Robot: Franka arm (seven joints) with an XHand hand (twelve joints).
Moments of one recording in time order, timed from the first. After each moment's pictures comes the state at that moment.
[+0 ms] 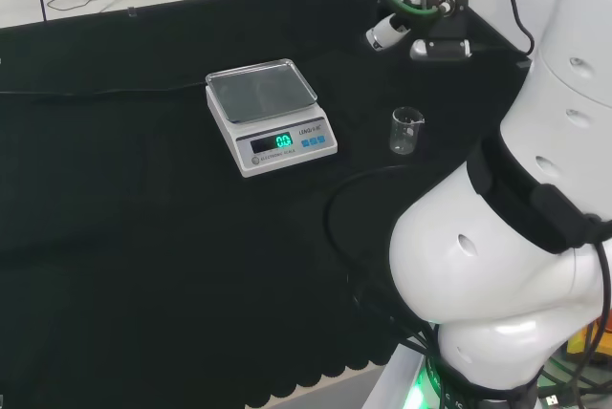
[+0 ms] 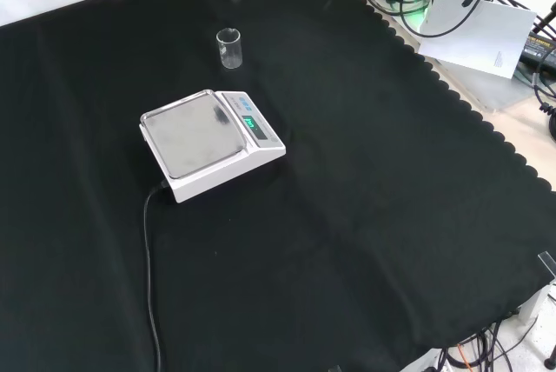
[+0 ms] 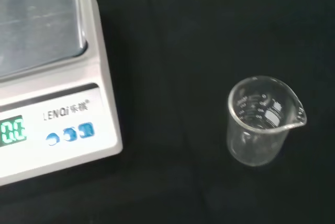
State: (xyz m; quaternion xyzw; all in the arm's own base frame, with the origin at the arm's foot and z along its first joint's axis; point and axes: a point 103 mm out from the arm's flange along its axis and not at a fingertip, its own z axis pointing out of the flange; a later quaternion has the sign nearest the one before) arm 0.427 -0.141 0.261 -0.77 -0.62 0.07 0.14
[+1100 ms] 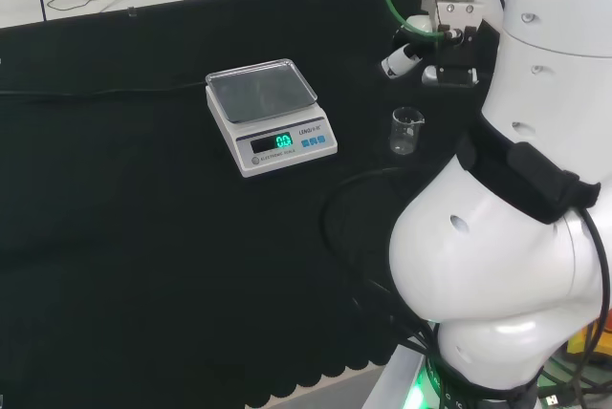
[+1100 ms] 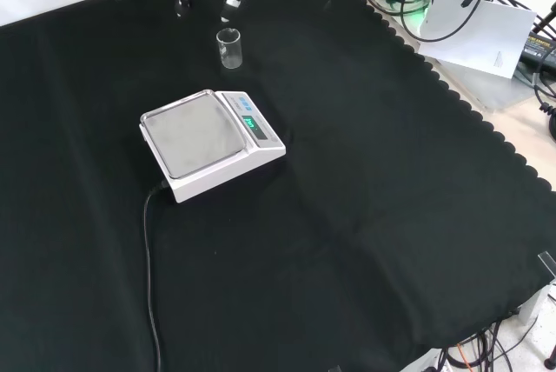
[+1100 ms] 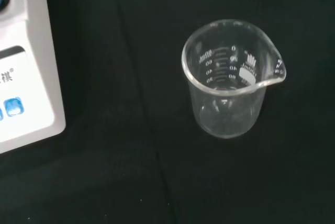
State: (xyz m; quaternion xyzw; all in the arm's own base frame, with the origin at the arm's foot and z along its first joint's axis) arm 0.444 -0.179 0.190 -0.78 -0.60 0.08 0.18
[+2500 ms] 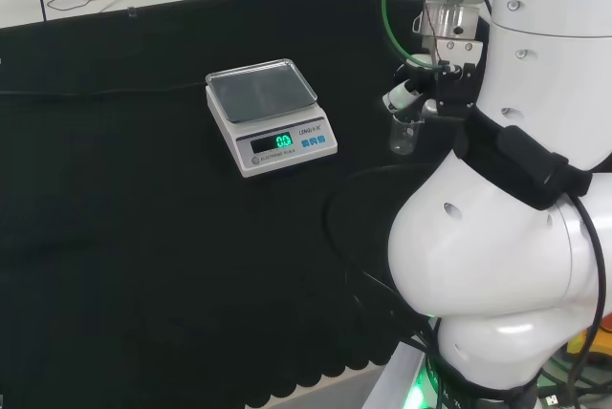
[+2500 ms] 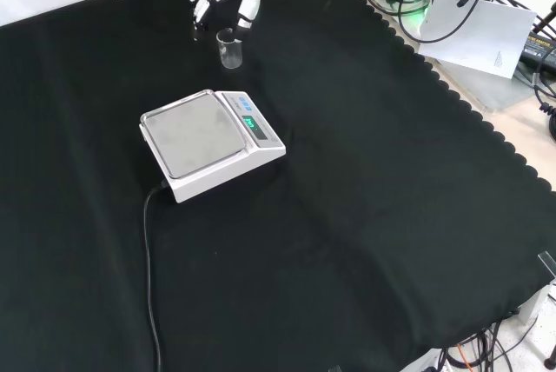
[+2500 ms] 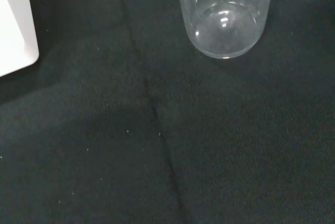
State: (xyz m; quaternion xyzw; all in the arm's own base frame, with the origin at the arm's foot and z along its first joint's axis) arm 0.423 -0.177 0.137 -0.77 -0.59 0.09 0.23
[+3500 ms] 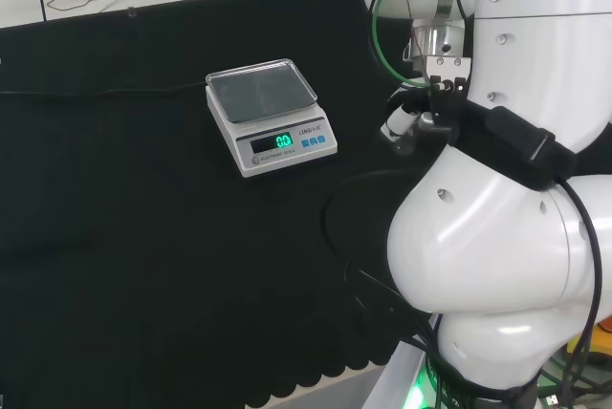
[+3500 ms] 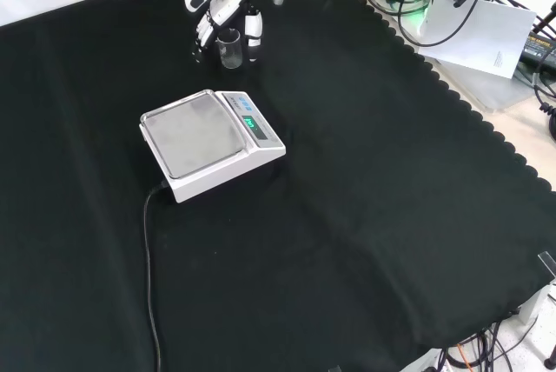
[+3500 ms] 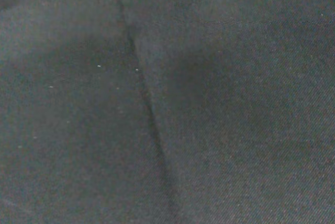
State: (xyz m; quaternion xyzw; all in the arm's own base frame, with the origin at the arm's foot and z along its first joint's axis) arm 0.425 -0.178 0.095 -0.75 -0.58 0.16 0.29
